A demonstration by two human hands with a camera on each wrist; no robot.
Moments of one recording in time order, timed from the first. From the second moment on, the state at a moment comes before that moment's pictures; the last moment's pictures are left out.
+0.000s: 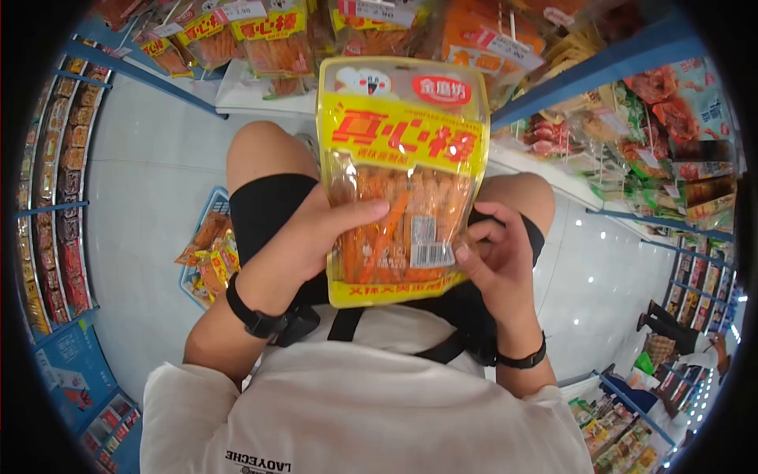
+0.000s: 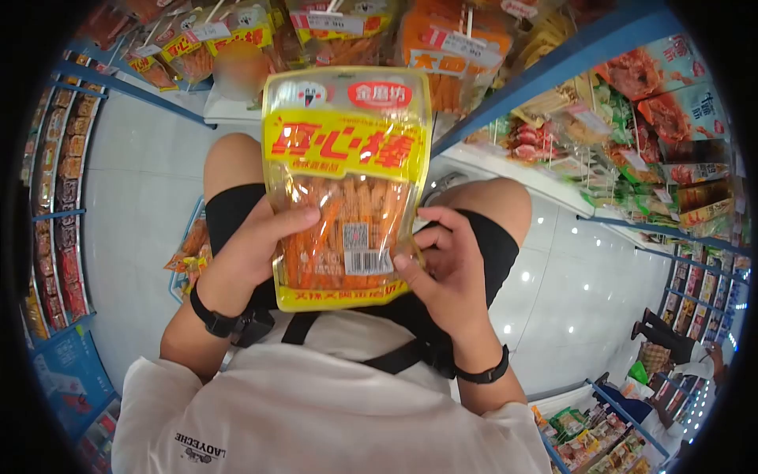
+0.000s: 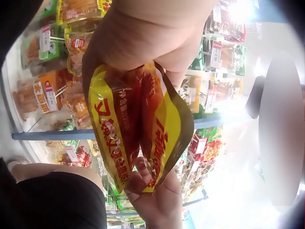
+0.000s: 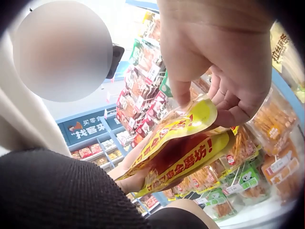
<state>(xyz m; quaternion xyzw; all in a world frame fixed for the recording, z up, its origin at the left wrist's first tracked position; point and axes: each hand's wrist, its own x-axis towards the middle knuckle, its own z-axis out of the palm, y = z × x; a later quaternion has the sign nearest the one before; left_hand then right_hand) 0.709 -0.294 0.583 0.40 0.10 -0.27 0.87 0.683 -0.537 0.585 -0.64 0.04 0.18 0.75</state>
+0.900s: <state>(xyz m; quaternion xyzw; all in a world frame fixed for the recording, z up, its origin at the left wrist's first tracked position) 0.689 -0.264 0.570 0.51 0.00 -0.14 0.85 0.686 -0.517 0.585 -0.78 -0.16 0.02 0.60</state>
